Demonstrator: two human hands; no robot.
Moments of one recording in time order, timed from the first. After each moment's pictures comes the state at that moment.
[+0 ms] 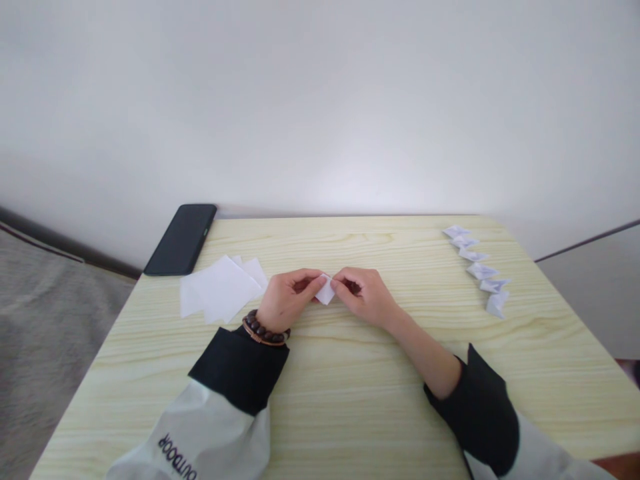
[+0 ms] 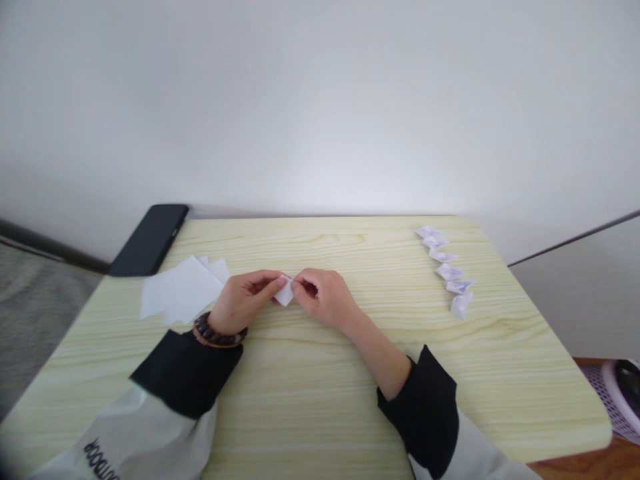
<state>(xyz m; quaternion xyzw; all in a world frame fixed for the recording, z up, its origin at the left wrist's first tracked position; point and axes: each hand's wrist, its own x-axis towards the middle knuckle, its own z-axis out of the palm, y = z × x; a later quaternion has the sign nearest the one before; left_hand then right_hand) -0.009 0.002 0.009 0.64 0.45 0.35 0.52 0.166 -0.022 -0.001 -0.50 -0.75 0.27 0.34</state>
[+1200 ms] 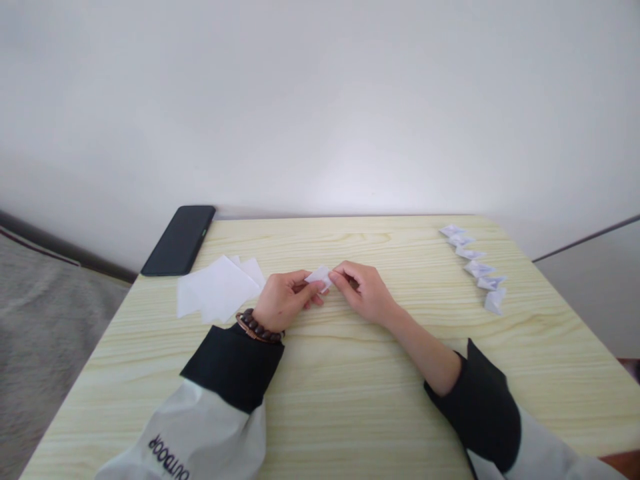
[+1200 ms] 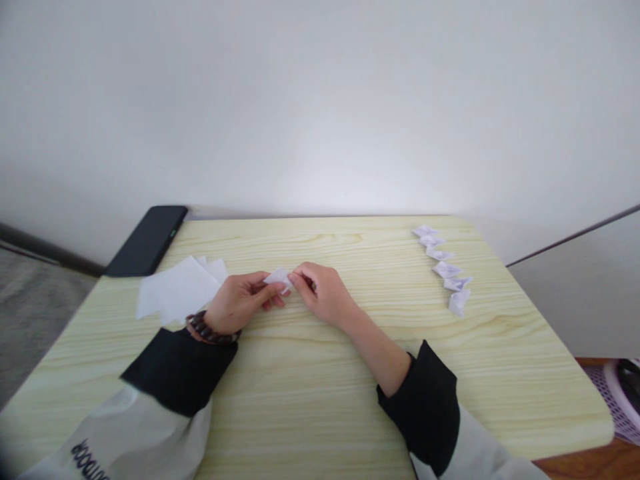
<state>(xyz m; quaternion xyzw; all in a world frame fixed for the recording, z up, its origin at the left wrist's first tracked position) -0.015 0.002 0.013 0.67 0.46 0.27 0.51 0.165 -0.020 -0.002 -0.47 -0.75 0.24 0.39</state>
